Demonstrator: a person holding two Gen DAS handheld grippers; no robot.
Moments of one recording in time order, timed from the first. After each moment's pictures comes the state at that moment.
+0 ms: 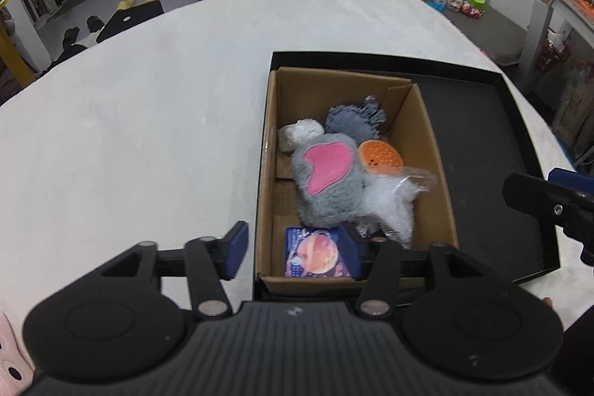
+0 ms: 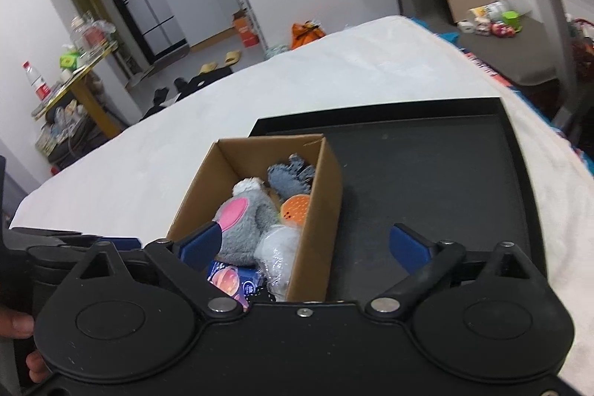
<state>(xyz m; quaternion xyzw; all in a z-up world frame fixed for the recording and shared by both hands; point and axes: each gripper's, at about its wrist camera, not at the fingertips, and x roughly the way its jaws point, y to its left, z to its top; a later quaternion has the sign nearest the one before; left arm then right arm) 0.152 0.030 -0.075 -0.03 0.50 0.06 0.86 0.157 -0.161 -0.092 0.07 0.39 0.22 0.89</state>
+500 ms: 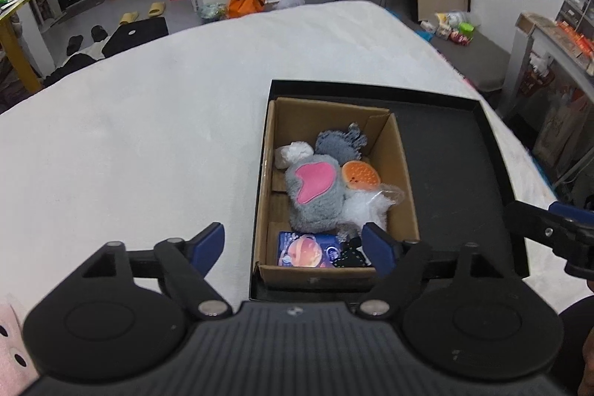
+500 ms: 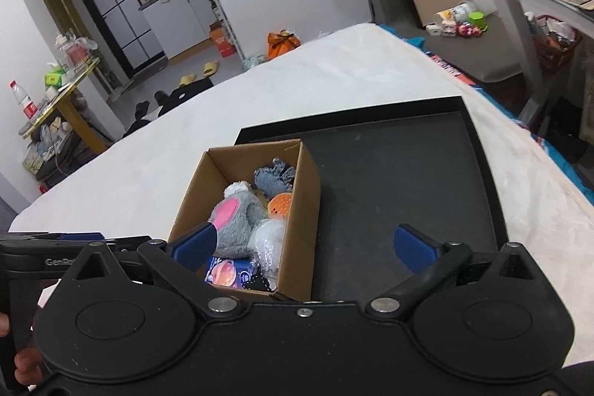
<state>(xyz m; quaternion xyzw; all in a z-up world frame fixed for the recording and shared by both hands) 0.124 0.029 -0.031 -0.05 0.47 0.05 0.88 0.131 -0.174 -0.072 0.09 0.39 0.18 0.90</state>
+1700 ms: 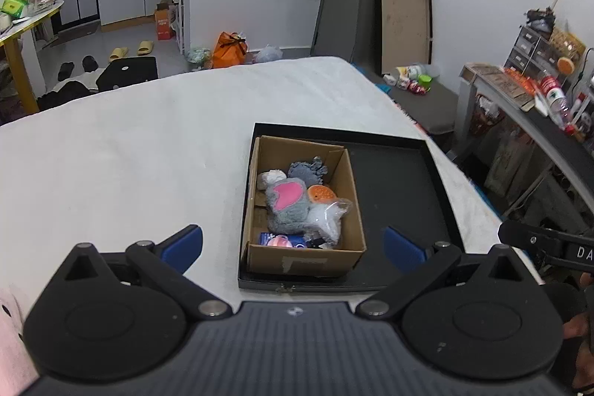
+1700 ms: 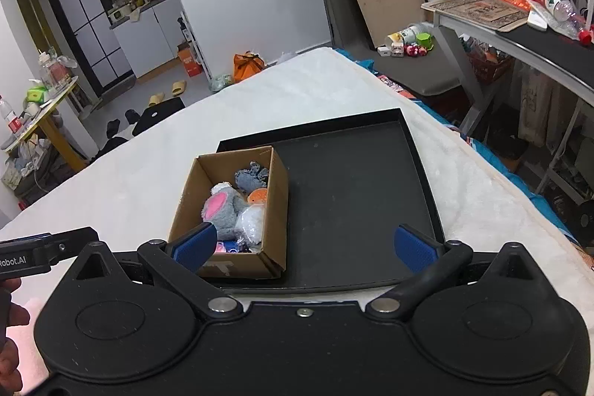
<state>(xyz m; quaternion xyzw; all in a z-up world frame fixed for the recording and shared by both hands) 0.031 0.032 0.033 -0.08 0.39 0.02 0.92 0.049 -0.193 -0.018 0.08 0.37 0.11 0.92</state>
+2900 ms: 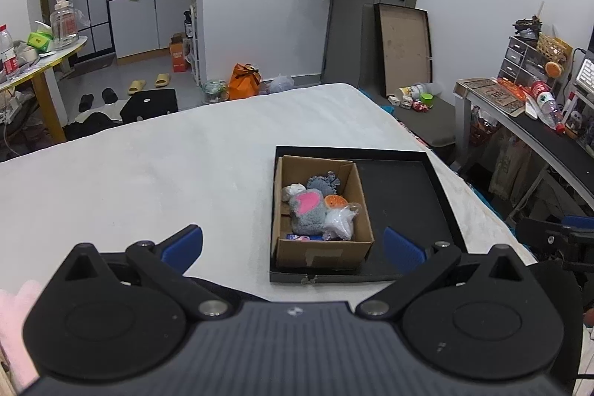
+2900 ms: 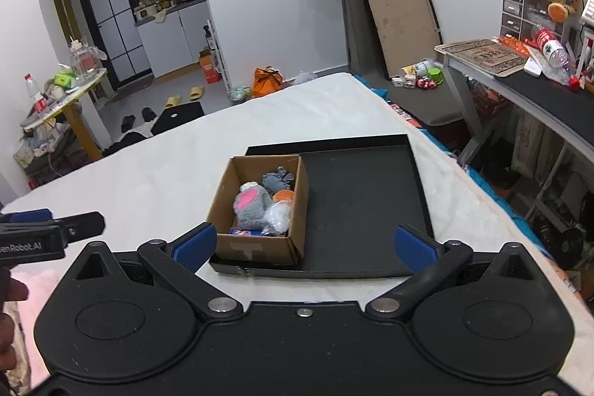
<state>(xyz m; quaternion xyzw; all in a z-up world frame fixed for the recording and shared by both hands) -0.041 0.034 0.077 -0.05 0.35 0.03 0.94 -0.020 -0.176 0.025 0.04 0.34 0.13 0.93</state>
